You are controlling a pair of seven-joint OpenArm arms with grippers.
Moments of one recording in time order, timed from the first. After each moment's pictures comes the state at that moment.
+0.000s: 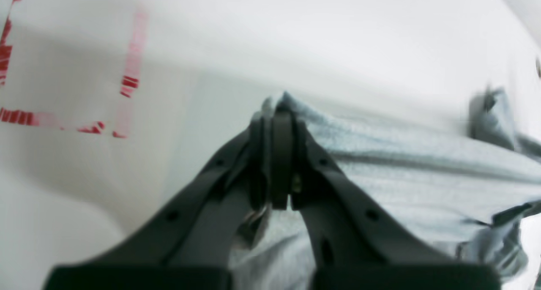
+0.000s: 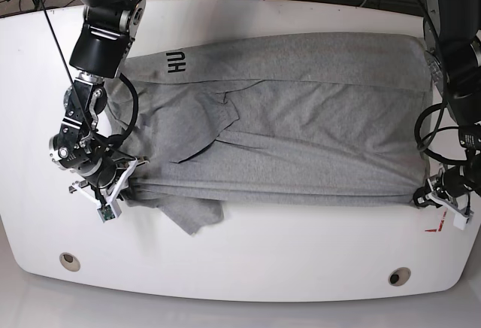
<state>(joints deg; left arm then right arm) -38.1 -28.0 -20.3 40.6 -35.1 -29.5 57.5 18.8 10.8 19.1 78.9 1.5 40.0 -46.9</state>
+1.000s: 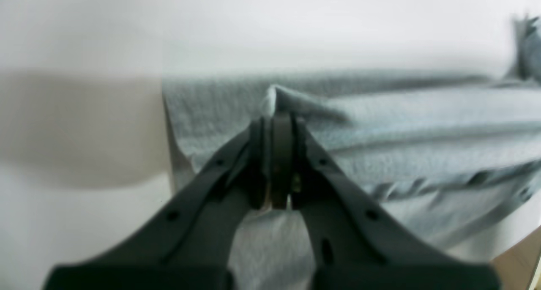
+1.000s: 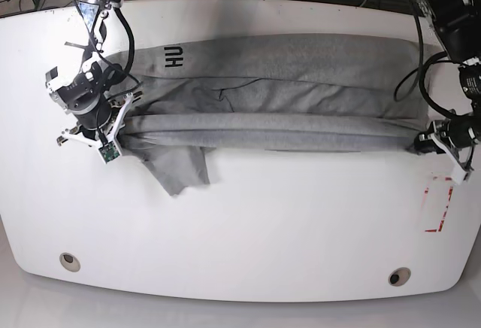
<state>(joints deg) -13.8 -28.1 -26.8 73.0 -45.6 -29.7 78.4 -4.1 11.2 19.1 108.6 1.9 40.5 -54.3</state>
